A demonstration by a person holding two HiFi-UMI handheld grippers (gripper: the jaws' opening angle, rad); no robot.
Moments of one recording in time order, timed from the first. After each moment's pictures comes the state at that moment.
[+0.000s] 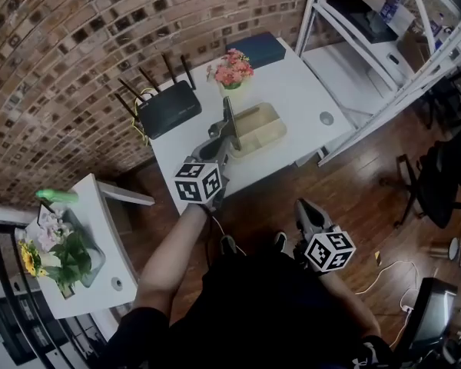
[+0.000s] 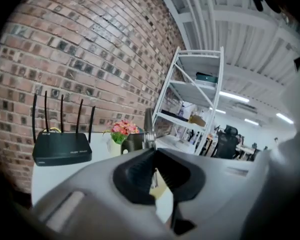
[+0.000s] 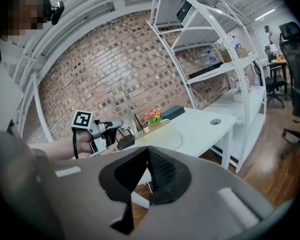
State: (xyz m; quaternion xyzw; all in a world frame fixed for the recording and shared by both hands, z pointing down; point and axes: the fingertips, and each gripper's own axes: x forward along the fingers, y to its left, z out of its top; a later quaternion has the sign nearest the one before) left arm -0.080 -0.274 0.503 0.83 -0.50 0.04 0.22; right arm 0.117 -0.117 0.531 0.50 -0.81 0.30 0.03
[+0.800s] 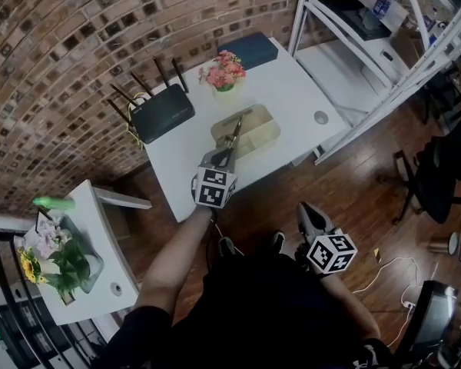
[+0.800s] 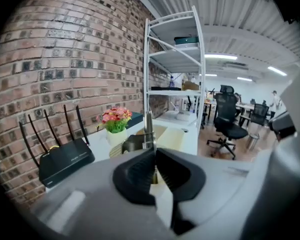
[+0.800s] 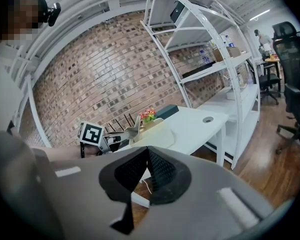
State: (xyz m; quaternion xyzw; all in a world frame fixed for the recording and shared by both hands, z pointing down) left arm -0.044 -0.270 0.582 0.84 -0.47 0.22 0.13; right arm 0.139 -0.113 0.538 0.51 -0.80 0.32 0.03
